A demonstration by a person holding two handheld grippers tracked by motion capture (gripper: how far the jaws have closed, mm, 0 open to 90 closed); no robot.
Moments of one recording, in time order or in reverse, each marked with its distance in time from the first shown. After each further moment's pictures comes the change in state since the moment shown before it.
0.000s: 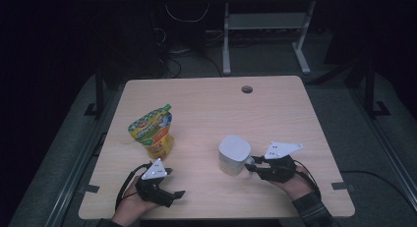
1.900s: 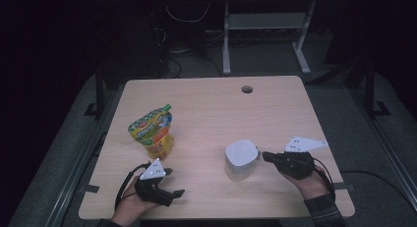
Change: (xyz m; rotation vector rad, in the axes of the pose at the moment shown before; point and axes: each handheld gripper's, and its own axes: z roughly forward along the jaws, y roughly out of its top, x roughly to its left) left arm 0.000 0.000 -0.003 -0.015 0.001 -0.010; right arm -0.014 -0.001 -0.041 -0.069 -0.108 0.131
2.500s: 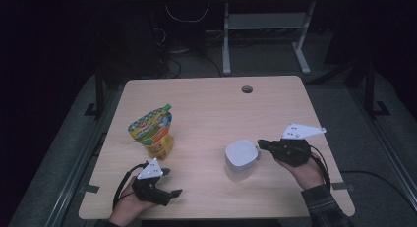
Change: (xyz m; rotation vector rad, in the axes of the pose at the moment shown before) left arm 0.005 -0.004 -0.003 -0.007 0.001 -0.009; right arm -0.007 0.032 0.006 -0.045 0.020 -0.024
